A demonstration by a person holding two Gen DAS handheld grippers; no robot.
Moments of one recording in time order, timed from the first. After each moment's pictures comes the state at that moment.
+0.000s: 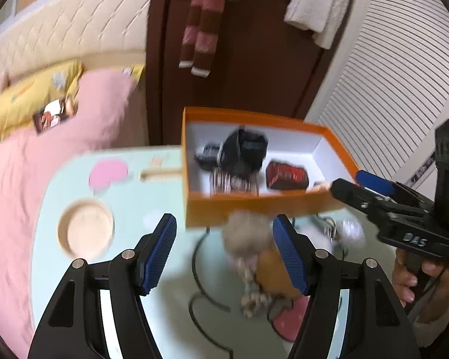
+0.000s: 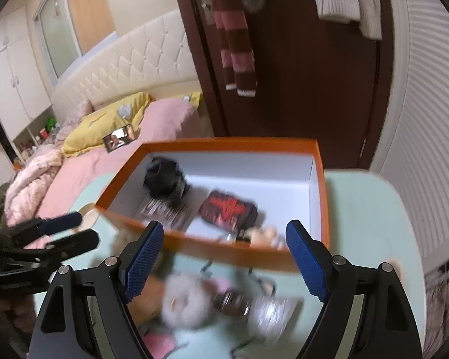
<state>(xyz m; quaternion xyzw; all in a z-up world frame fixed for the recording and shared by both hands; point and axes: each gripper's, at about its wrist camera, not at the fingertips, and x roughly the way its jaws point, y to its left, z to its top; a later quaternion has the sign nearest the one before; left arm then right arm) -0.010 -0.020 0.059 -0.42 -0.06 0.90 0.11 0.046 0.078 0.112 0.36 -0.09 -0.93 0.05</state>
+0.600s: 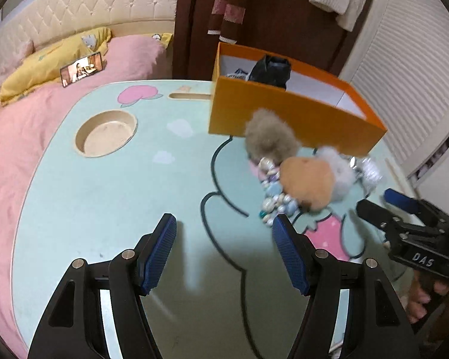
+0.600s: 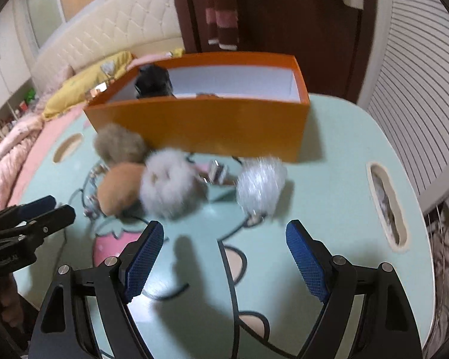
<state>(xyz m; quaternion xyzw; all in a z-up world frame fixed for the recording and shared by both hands) 0.054 -0.023 0.009 -0.46 -0.06 0.89 0.05 0.111 0.058 0.057 0.44 -0.07 -0.89 -0.01</state>
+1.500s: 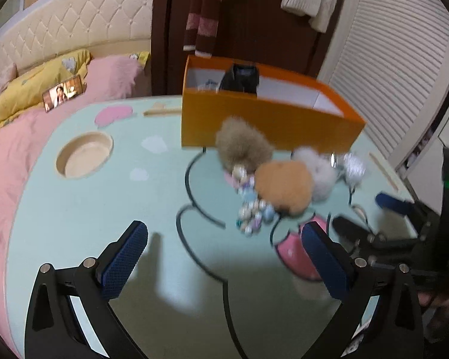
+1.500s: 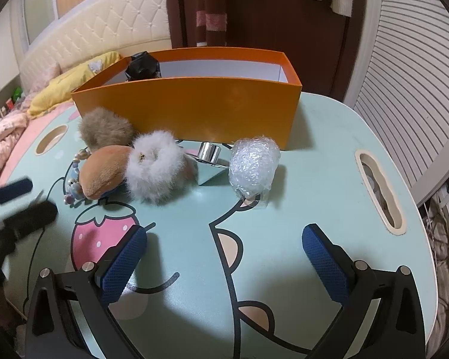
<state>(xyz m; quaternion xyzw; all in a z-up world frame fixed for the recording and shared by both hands) 0.048 -0.013 0.017 -0.41 -0.04 0.90 0.10 0.123 0.050 0.044 0.42 -0.04 -0.91 -0.05</state>
